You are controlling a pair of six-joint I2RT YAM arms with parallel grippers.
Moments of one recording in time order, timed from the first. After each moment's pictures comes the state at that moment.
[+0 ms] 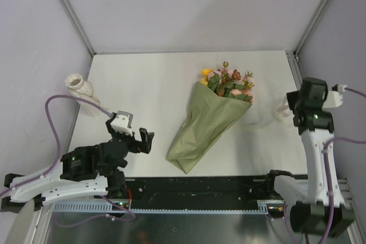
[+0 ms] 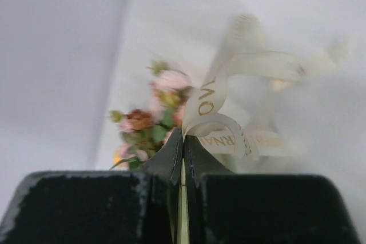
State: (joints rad) left arm -1.29 0.44 0.77 -0.83 -0.87 -0.54; right arm -0.13 1.02 1.04 -0.73 0.31 1.19
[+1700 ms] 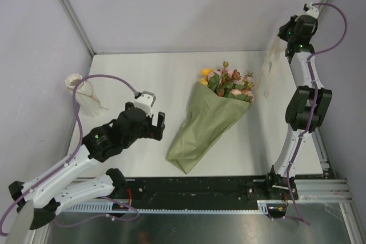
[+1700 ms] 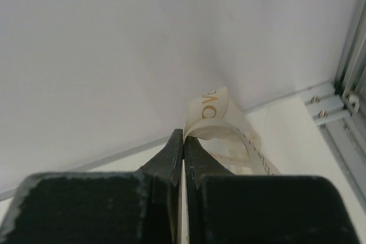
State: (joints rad) left arm -0.88 0.81 0.92 -0.75 -0.40 -0.34; right arm -0.18 2.12 1.99 -0.01 -0.09 0.38
